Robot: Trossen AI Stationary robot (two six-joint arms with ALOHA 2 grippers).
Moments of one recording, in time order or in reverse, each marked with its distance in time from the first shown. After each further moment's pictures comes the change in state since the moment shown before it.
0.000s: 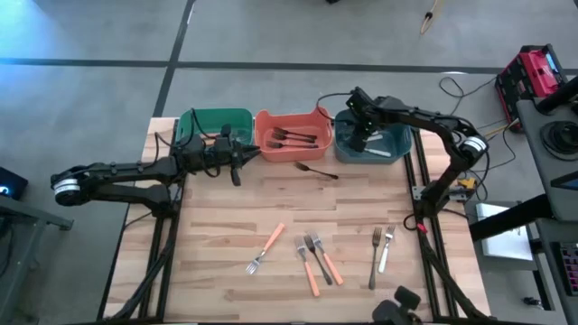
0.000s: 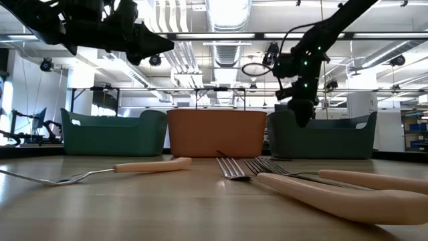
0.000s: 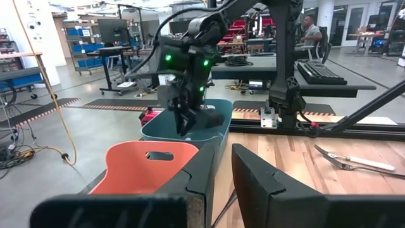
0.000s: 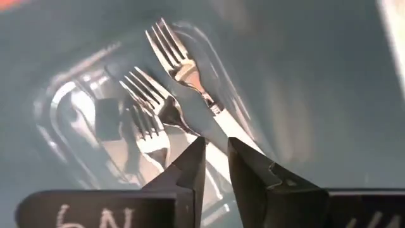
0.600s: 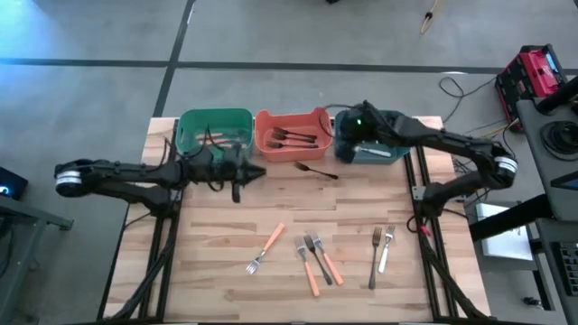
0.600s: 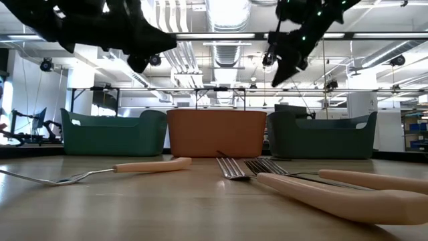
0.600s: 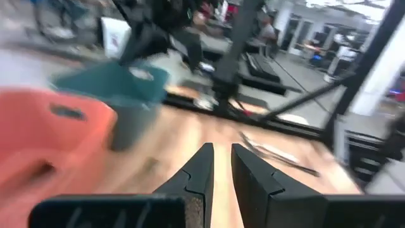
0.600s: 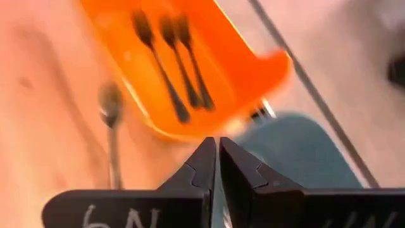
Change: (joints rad) left arm -0.199 0.044 0.000 -0.044 -0.006 -0.274; right arm 0.341 -0.316 -0.076 0.213 0.000 0.177
